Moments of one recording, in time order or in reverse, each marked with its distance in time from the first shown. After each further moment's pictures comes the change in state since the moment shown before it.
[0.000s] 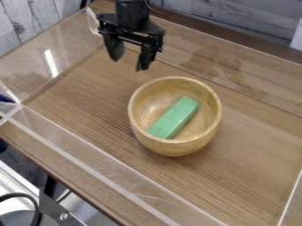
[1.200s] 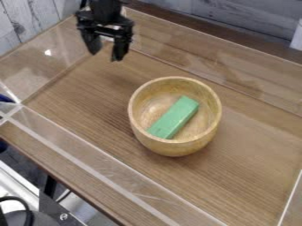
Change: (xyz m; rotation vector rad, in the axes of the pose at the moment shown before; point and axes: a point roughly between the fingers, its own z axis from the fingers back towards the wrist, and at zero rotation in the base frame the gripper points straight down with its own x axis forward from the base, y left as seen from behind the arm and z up) arm 0.013 0.077 -0.025 -0.049 0.052 0.065
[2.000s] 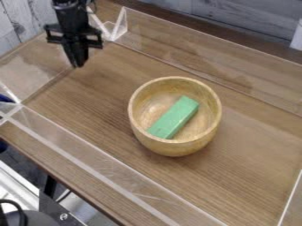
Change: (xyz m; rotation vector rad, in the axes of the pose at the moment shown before) arm -0.006 0.036 -0.026 -0.003 0.020 0.067
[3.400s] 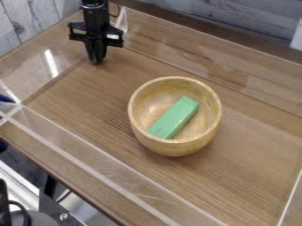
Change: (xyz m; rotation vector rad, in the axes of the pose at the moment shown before) arm 0.044 -0.020 -0.019 0.061 0.051 -0.005
